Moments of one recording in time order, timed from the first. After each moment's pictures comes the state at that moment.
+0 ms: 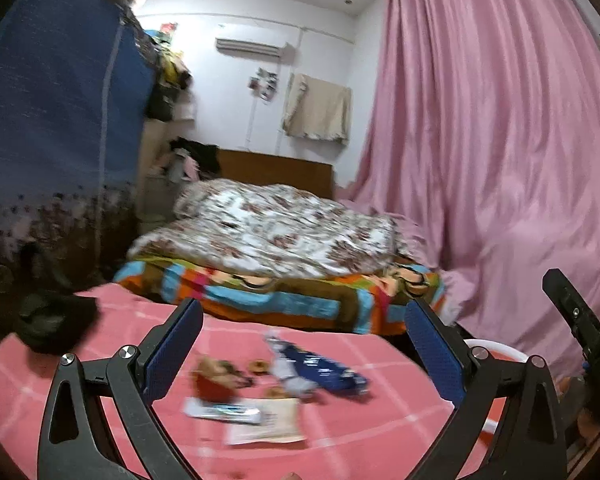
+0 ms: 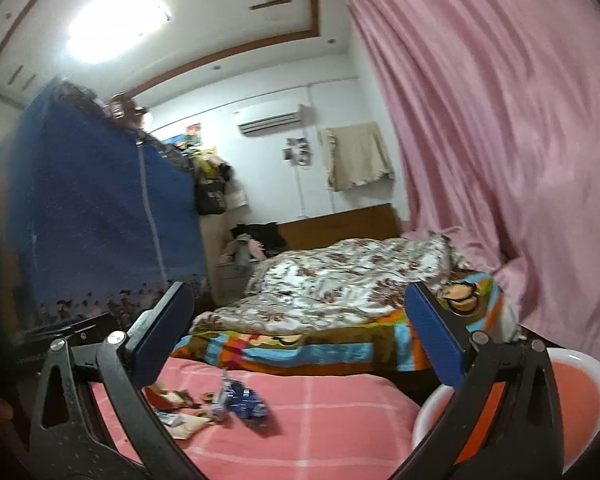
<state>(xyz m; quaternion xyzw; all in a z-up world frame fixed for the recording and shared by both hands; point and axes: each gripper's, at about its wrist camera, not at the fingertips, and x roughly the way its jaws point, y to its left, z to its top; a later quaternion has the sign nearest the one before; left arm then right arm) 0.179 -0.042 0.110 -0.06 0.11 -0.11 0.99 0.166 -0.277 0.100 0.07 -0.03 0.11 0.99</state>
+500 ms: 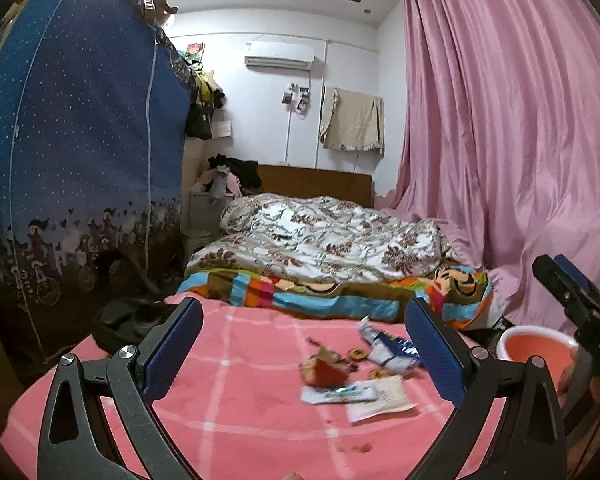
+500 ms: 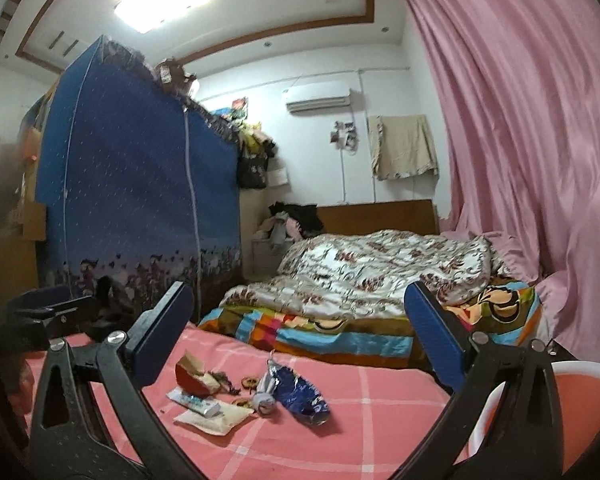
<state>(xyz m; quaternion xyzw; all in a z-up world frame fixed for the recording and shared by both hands) 0.147 0.039 0.080 -0.03 0.10 -0.05 0.99 0.193 -0.219 0.083 0.01 0.01 0.17 0.99</state>
